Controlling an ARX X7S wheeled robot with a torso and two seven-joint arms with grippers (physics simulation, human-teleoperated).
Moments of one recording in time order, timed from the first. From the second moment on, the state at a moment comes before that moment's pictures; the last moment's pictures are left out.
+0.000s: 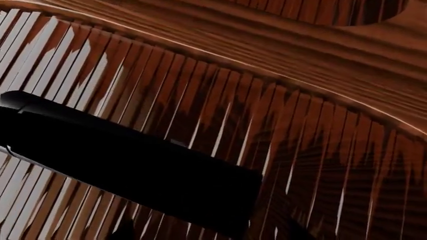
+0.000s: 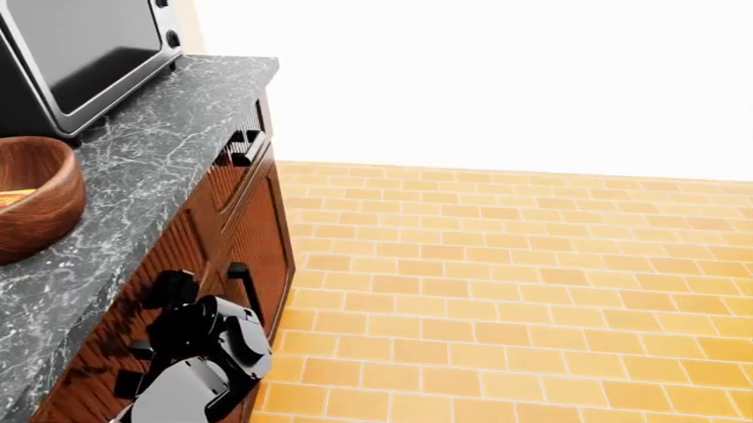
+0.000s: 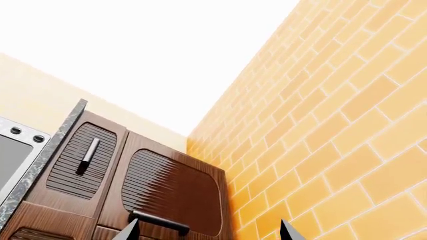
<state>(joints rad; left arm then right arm) -1.03 -0.06 2.28 -1.29 0.03 -0.87 0.88 0.35 0.74 -1.73 0.94 2.85 -0.37 -1.07</state>
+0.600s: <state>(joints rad) -1.02 -0.09 2.31 -1.28 0.04 -0.89 0.91 0.35 0.75 -1.71 0.89 2.81 -0.41 -1.05</state>
